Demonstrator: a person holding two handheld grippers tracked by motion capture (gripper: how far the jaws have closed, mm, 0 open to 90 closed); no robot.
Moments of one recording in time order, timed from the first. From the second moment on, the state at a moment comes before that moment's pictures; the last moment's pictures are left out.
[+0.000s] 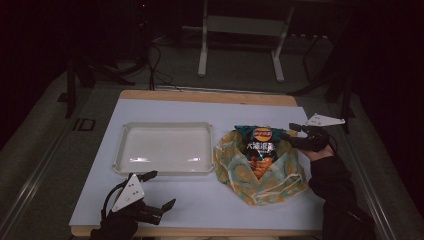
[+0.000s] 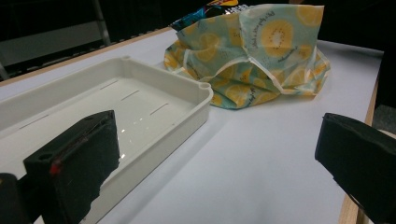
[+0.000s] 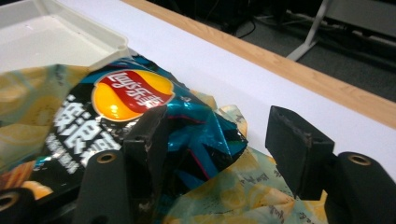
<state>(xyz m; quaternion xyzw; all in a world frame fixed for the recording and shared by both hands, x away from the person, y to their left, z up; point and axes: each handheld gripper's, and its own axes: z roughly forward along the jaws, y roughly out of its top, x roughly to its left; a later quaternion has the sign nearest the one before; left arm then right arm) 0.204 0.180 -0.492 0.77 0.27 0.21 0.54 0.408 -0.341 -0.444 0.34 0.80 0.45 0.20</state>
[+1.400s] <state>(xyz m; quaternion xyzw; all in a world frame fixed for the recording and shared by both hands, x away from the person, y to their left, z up) 0.205 0.180 -0.493 0.77 0.28 0.21 0.53 0.425 -0.329 -0.466 0.33 0.84 0.42 0.12</state>
